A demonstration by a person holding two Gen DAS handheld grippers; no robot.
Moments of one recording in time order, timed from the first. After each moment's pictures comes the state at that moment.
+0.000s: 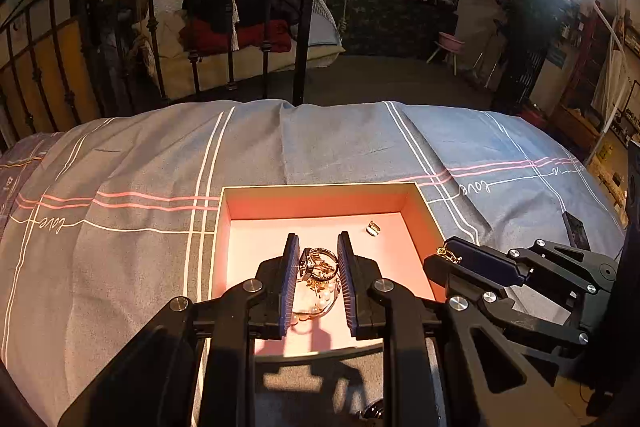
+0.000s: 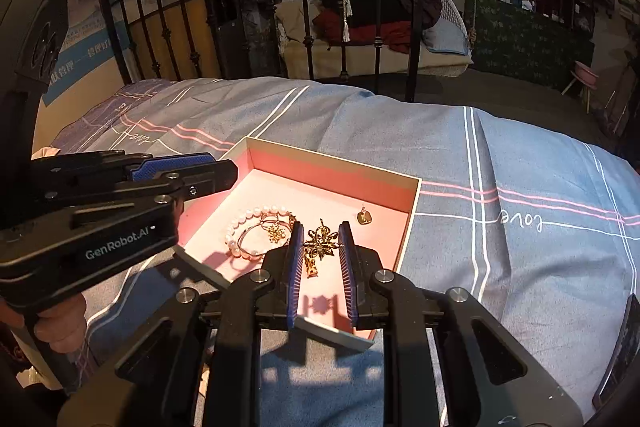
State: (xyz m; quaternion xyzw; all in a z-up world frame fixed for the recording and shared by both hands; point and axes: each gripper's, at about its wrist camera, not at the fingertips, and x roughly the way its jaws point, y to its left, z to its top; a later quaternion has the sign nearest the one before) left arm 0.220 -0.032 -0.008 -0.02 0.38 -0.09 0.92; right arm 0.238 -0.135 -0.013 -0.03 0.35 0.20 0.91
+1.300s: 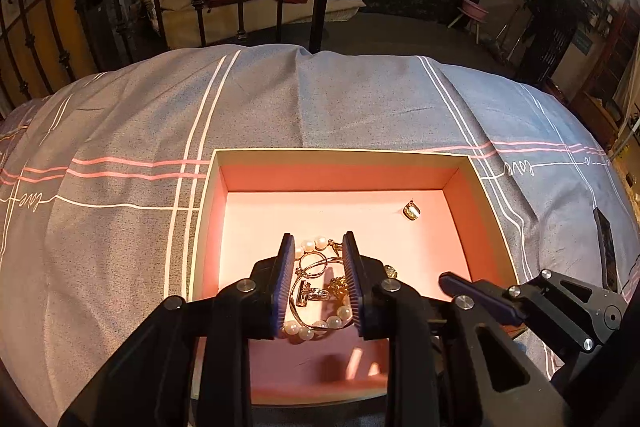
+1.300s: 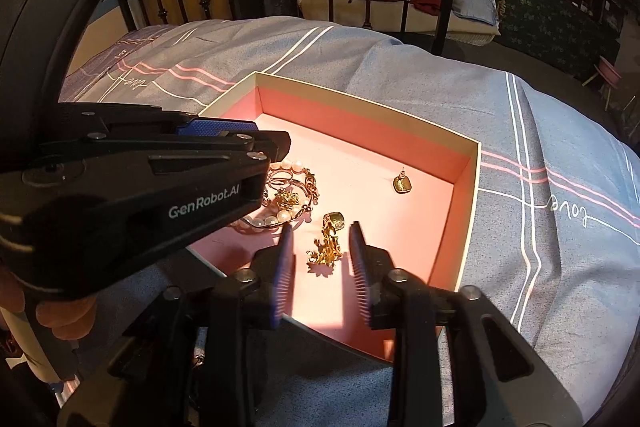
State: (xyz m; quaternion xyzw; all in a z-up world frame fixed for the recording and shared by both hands) left arm 0.263 -0.023 -0.046 -0.03 0.45 -0.06 0.89; right arm 0.253 -0.108 -0.050 -0.08 0.41 0.21 0.89
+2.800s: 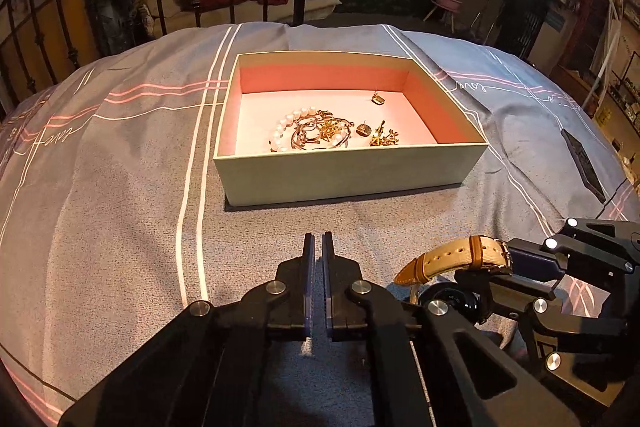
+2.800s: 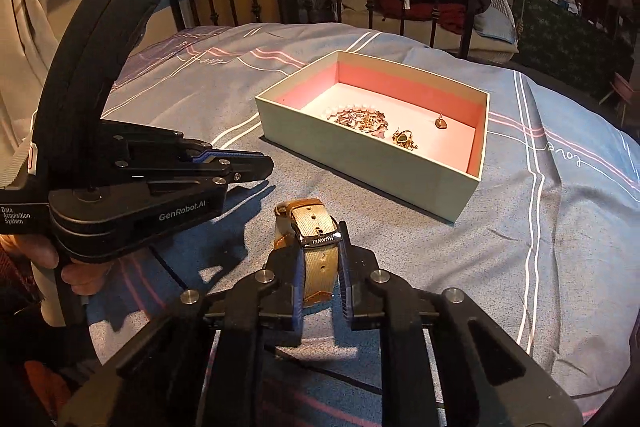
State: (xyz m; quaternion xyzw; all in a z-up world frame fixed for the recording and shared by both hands) left arm 0.134 -0.013 -0.066 0.00 0.44 -0.10 0.89; right arm 0.131 -0.119 -0.049 -0.07 0.38 0.27 0.88
